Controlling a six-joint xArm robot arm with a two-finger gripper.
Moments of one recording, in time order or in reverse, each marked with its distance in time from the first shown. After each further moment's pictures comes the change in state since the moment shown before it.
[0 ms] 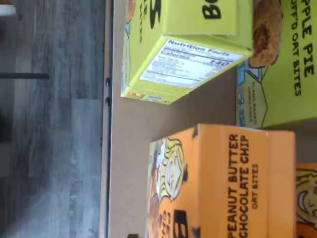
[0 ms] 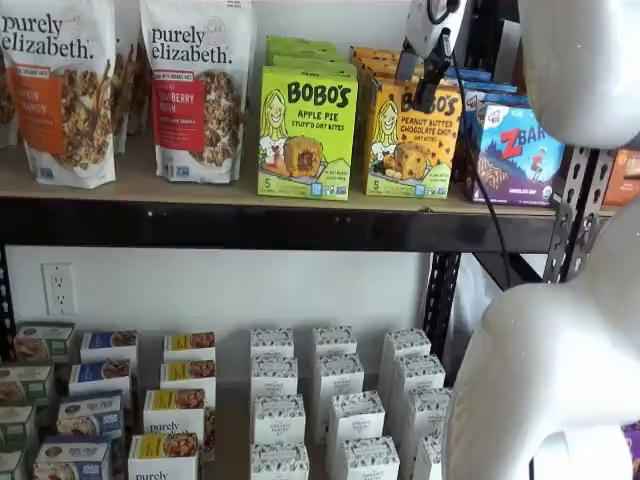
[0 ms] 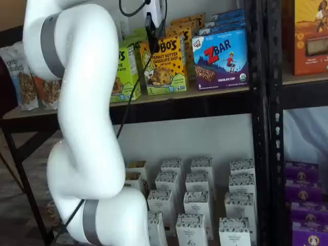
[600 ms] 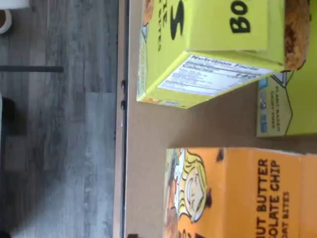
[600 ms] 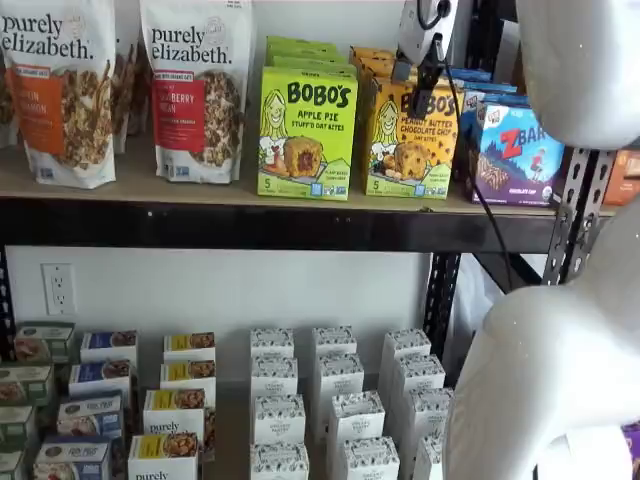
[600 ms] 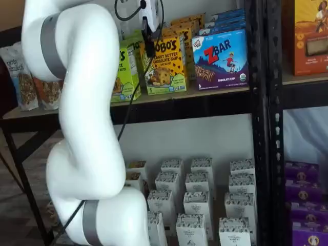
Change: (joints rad) arm 0.047 0.002 0.010 -0.042 0.026 0.040
